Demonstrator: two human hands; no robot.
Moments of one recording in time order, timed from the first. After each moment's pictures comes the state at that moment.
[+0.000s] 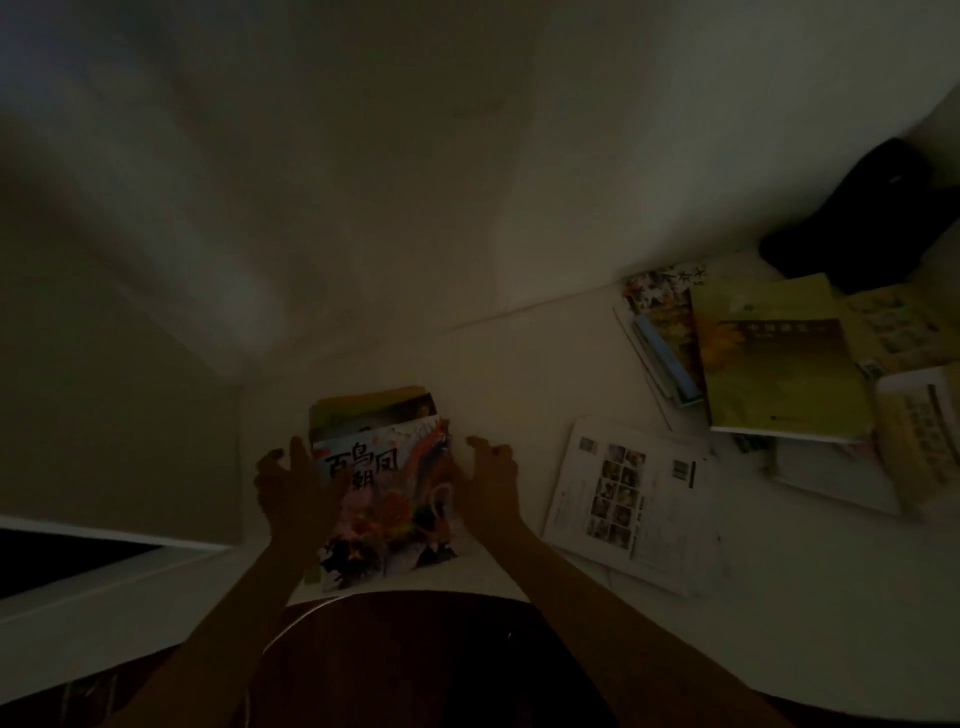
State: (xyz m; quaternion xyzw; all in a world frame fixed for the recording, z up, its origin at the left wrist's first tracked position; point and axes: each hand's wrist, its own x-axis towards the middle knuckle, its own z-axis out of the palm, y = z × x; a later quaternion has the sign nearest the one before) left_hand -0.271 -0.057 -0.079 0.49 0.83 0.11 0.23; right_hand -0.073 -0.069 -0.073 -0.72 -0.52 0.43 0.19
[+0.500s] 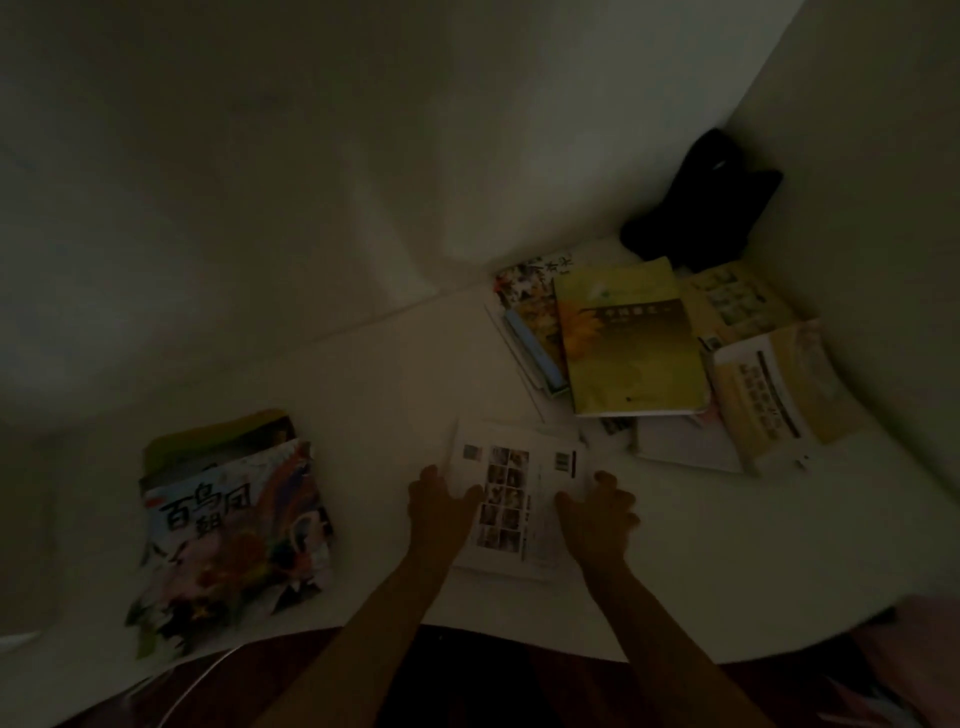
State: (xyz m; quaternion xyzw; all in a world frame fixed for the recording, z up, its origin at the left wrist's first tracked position) left_hand -0.006 -0.077 -0.090 0.45 0.70 0.14 0.54; right_hand 0.147 -0.121 -0.085 -0.90 -0.22 0.33 0.16
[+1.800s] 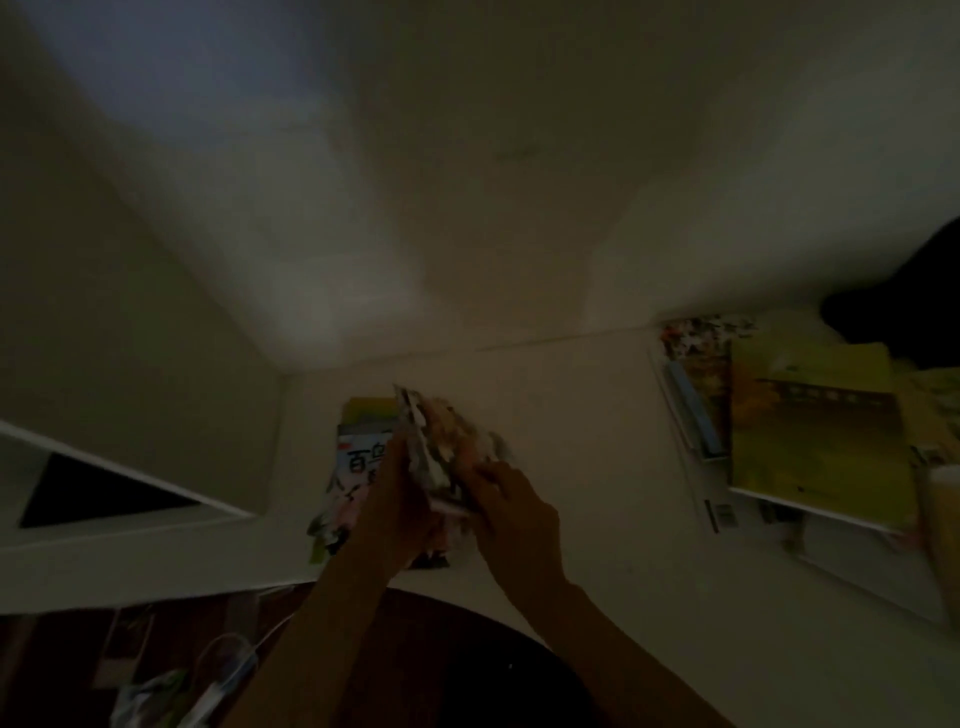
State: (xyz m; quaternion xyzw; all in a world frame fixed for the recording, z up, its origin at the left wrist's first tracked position) left_hand -0.157 -0.075 -0.002 0.04 0.54 0.48 0.69; right_hand -0.028 -0.091 -0.051 -0.50 -0.78 0.12 0.35
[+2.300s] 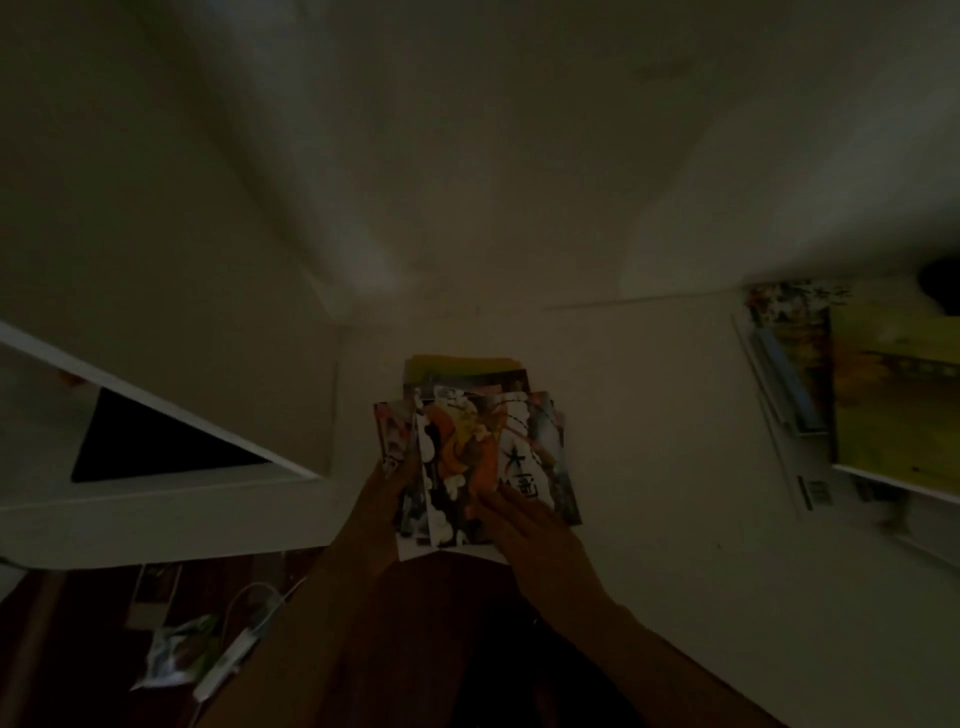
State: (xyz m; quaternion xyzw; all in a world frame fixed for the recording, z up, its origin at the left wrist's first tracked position) left_hand -0.266 -0.120 -0.054 0.14 0.63 0.41 0.64; right_hand -0.076 -0.136 -0.112 -0.41 -0.87 0.18 0.20
